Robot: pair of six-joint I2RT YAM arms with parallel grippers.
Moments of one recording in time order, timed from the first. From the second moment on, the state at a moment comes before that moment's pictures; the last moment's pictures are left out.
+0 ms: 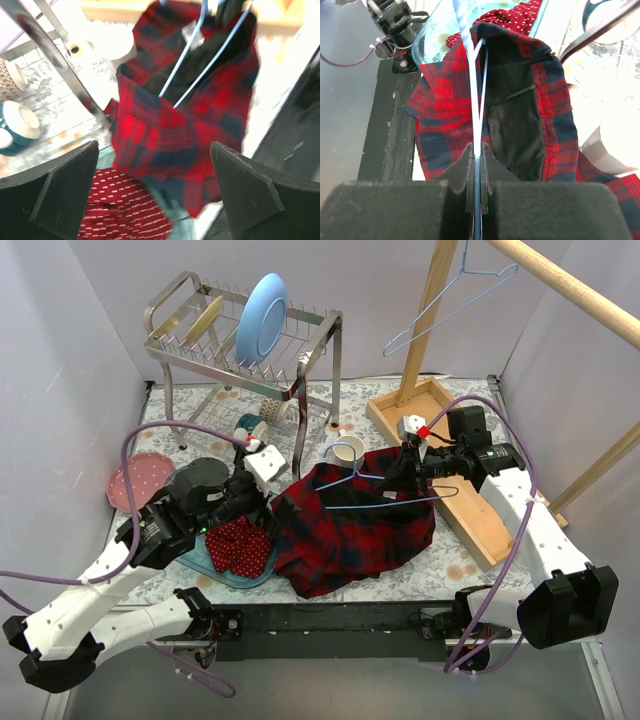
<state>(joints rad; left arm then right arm) -0.86 0.86 1.16 -0.65 0.02 0.04 0.27 1.22 1.14 -0.73 -1.22 -0.66</state>
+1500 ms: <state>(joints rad) -0.76 1.01 0.87 -0.41 0.43 0.41 0.30 1.23 1.18 -0.96 -1.31 -0.98</state>
